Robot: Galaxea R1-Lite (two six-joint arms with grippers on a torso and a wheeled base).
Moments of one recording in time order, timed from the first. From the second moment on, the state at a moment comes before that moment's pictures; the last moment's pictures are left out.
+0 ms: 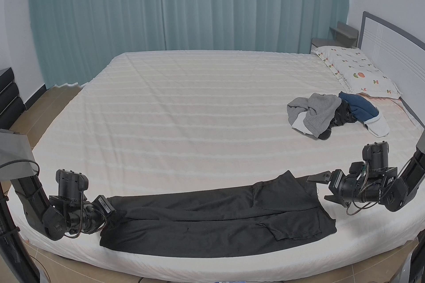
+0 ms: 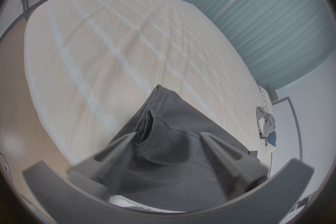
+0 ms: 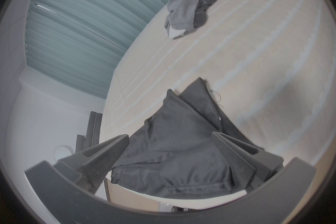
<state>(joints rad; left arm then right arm) -0.07 2.02 -0.27 -0.90 -0.04 -0.84 0.14 1.92 -0.45 -0.78 0.32 0.76</state>
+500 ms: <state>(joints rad) -0.05 1.94 -0.26 -1.00 0.01 -0.85 0.21 1.96 -0.49 -0.74 0.27 0.91</state>
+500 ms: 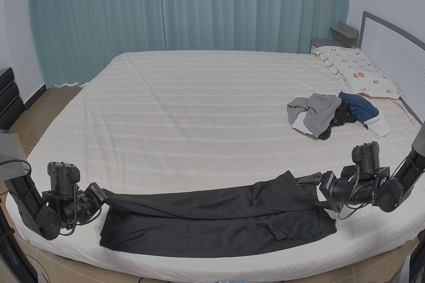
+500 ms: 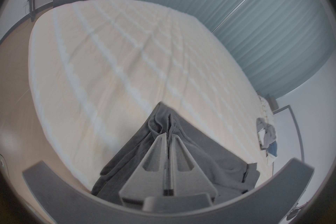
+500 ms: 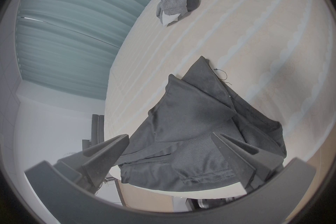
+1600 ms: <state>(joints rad) -0.05 1.89 -0.25 -1.01 0.01 -0.85 0.23 2.16 -0.61 -0.74 0.14 0.92</state>
